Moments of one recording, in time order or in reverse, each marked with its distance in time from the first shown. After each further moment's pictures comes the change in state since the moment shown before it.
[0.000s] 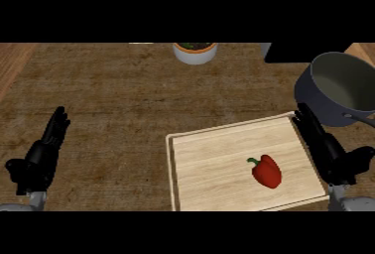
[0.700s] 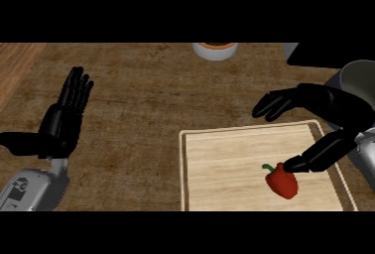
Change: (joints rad) left arm -0.216 -0.101 0.000 -0.100 0.074 -0.018 0.038; right arm -0.457 -0.214 0.119 -0.065 0.018 0.687 -0.334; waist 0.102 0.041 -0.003
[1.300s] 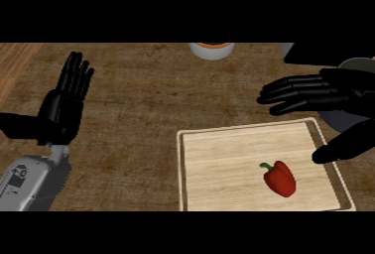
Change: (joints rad) left arm -0.086 -0.009 0.022 0.004 0.016 0.017 0.065; right arm -0.147 -0.238 0.107 -0.034 0.297 -0.040 -0.258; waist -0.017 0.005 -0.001
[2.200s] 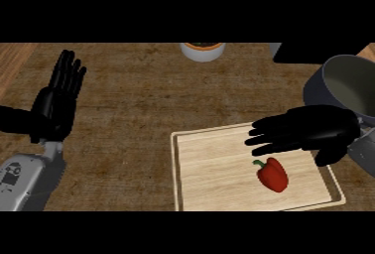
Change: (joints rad) left arm -0.007 0.003 0.046 0.021 -0.015 -0.001 0.036; right arm -0.026 -0.065 0.410 0.174 0.475 -0.306 -0.288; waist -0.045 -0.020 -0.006
